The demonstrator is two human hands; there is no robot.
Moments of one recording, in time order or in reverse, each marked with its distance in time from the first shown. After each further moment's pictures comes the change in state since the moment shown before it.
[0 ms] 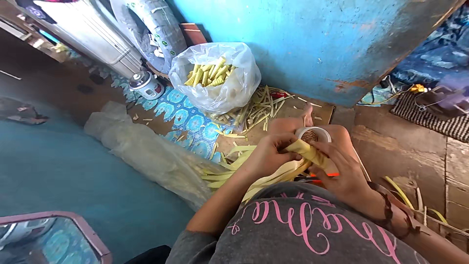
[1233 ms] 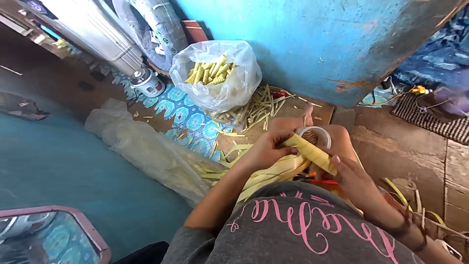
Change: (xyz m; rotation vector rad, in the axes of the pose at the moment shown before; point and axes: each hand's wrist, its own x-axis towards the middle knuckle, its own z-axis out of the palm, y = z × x) left_hand 0.010 -0.011 -0.008 -0.032 -0.057 0.025; right_hand -0.017 -0.005 -0.011 0.376 0.003 0.327
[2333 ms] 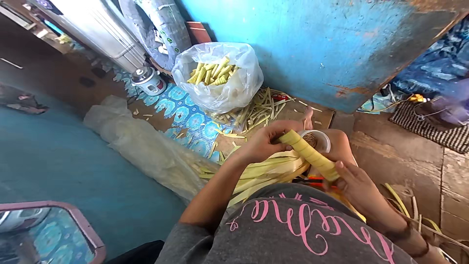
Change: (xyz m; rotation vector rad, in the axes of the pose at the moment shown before) left_hand 0.004 -0.002 -0.020 -0.001 -0.040 0.015; right_hand -0.008 0.006 -0.009 0.119 0.049 0.122
